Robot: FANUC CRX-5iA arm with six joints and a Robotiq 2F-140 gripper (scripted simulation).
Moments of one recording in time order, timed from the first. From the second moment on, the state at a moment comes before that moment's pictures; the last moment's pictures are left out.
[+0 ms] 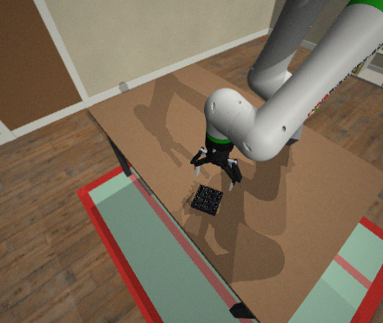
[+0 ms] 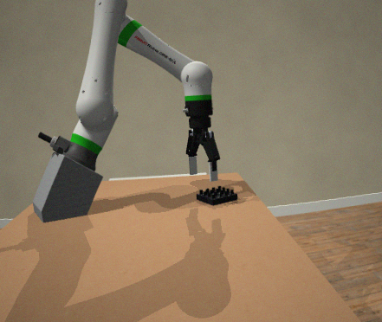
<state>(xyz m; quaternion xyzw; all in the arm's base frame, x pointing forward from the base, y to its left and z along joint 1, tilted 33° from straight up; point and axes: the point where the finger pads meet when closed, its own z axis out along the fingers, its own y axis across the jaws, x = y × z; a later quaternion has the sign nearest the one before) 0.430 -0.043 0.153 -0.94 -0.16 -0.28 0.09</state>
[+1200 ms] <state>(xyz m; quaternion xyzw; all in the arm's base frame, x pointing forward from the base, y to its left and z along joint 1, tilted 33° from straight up) 0.402 -0.055 0.133 -0.94 -0.16 -0.27 0.09</state>
